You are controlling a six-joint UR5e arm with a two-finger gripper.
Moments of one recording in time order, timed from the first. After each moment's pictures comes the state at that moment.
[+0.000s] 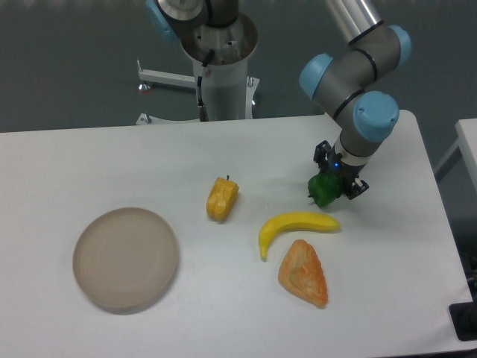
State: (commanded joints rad) arm 2.51 -2.02 -1.59 -1.17 1.57 1.58
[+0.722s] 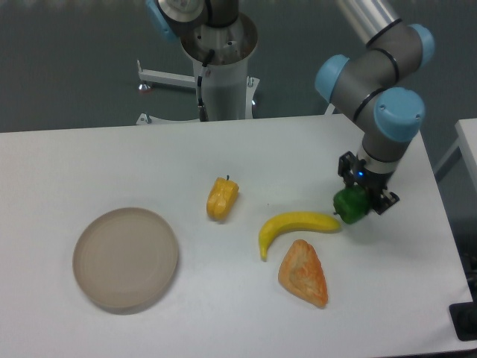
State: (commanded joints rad) arm 2.47 -2.15 -1.20 -1.21 1.57 1.60
